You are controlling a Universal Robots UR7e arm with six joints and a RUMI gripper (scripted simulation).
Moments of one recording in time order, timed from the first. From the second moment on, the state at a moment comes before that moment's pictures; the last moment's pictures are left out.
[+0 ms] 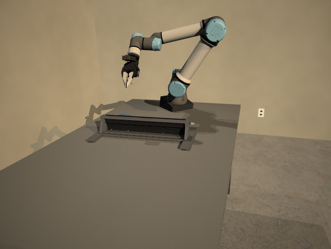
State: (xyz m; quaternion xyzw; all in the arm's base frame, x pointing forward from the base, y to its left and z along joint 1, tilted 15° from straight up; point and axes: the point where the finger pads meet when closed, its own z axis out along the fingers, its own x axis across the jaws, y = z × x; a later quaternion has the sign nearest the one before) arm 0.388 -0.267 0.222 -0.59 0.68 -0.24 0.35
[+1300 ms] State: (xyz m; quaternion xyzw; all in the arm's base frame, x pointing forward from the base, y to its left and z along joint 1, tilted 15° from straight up) arm 0.422 -0.142 0.179 -0.46 0.82 -0.03 0.35
